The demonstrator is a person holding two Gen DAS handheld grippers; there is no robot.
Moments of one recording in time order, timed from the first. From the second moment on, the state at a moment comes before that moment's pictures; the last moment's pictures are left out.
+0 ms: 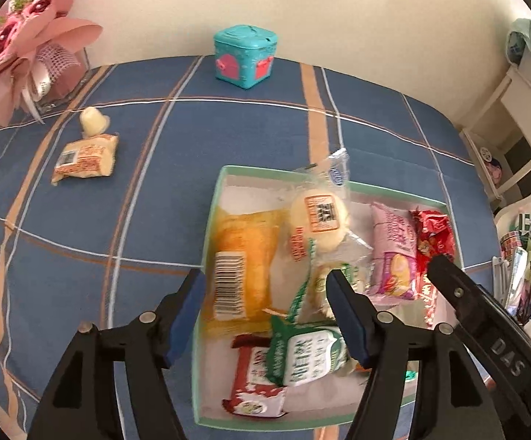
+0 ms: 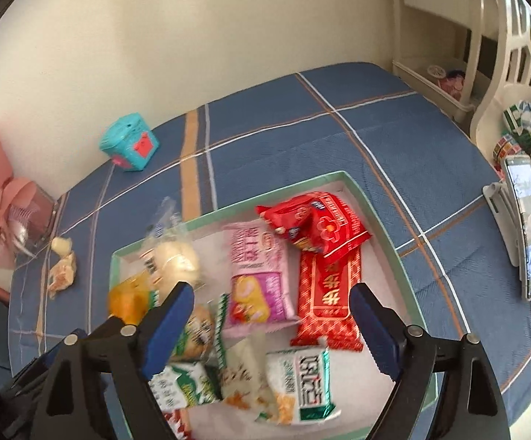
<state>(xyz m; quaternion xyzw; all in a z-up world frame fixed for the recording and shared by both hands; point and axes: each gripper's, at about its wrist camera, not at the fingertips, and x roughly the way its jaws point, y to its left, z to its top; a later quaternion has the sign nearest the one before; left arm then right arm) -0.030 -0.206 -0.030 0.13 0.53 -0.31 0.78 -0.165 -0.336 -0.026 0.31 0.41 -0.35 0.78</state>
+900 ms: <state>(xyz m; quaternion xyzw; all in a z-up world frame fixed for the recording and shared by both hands) -0.020 -0.138 -0.008 0.14 0.50 -0.27 0.81 -0.176 -0.281 -0.014 0.27 0.44 -0.34 0.78</state>
